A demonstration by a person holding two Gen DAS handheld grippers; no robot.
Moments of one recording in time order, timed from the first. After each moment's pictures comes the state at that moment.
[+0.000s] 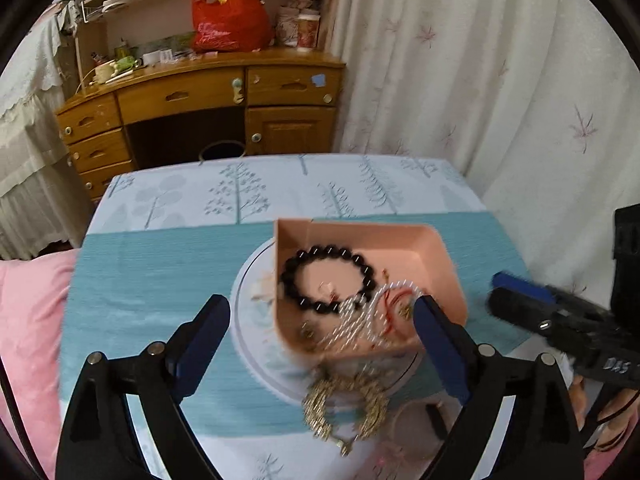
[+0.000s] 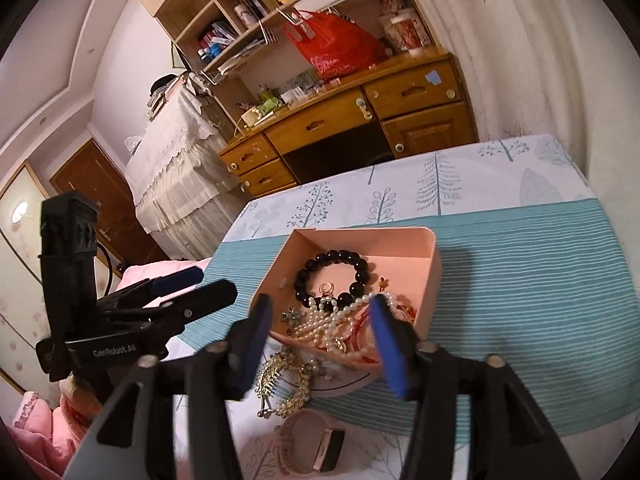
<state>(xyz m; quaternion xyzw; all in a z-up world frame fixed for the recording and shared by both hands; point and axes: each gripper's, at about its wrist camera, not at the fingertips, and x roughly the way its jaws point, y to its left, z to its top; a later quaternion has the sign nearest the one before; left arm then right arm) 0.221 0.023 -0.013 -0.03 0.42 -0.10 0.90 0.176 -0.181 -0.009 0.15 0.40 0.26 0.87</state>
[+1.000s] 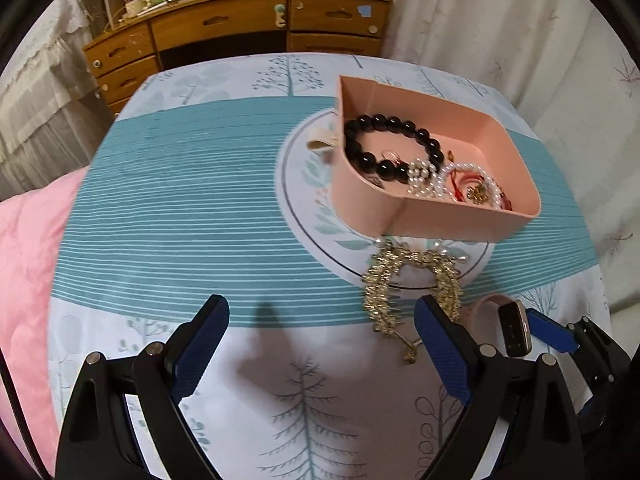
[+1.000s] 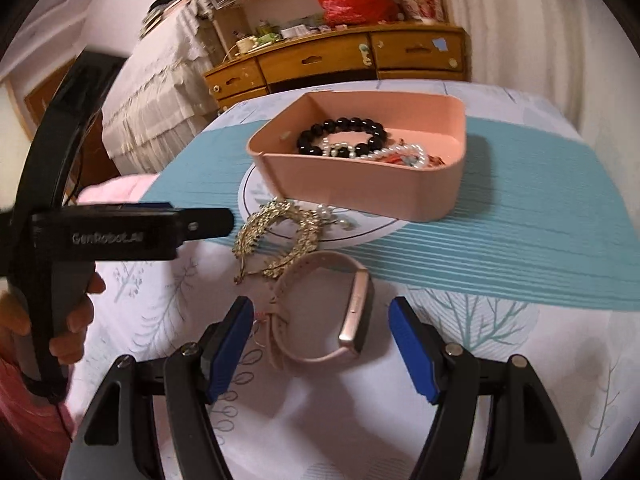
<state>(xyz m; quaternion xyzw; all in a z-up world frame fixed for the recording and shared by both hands) 0.182 0.046 -0.090 -0.04 0.52 -0.04 0.85 0.090 -0.121 -0.082 0.00 0.45 0.22 0.86</state>
